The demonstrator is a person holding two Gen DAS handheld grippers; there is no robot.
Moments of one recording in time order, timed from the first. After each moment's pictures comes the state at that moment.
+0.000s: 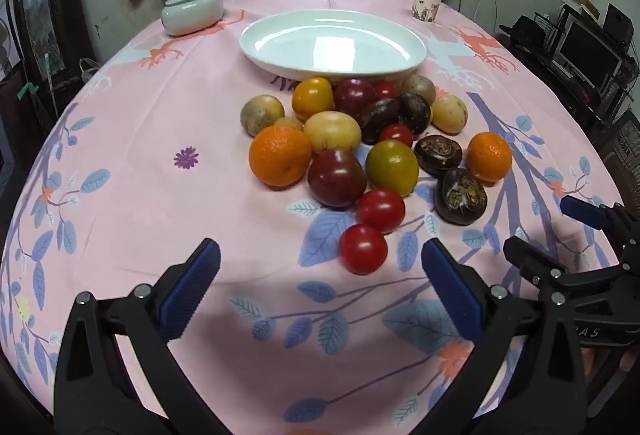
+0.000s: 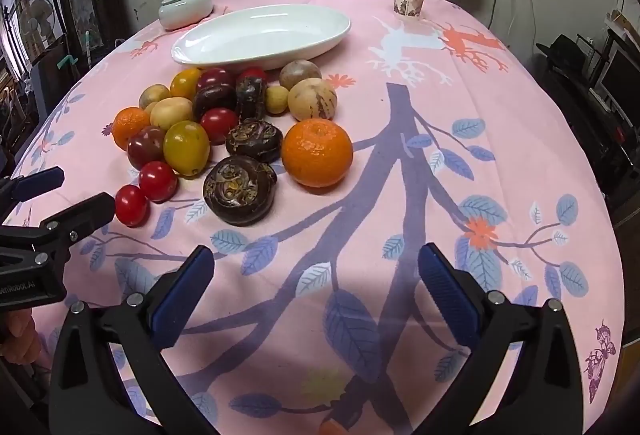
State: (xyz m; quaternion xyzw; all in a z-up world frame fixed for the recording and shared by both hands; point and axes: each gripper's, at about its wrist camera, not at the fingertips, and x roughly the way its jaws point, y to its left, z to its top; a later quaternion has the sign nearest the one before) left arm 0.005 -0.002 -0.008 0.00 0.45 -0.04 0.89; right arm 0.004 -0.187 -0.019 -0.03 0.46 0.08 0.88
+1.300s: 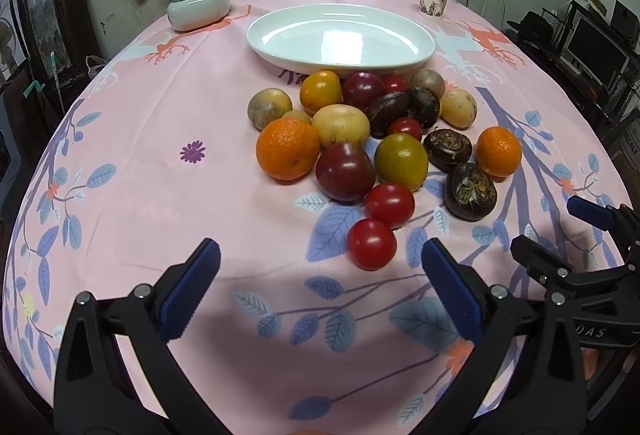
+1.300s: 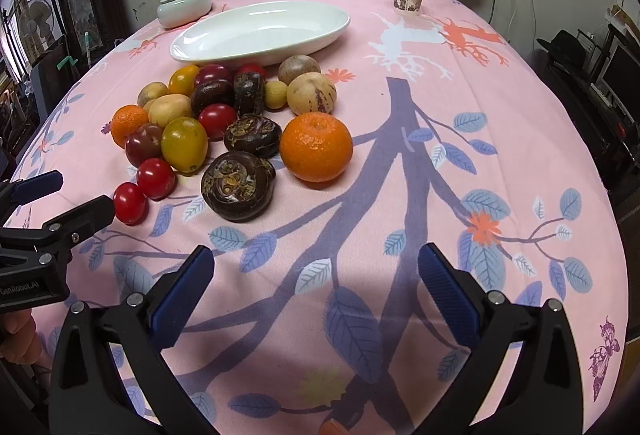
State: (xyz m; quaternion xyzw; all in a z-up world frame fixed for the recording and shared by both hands) left arm 0.004 -0.001 -0.010 0.01 0.45 -0.02 0.89; right arm 0.004 -0.187 -0.022 -0.02 0.46 0.08 0.88
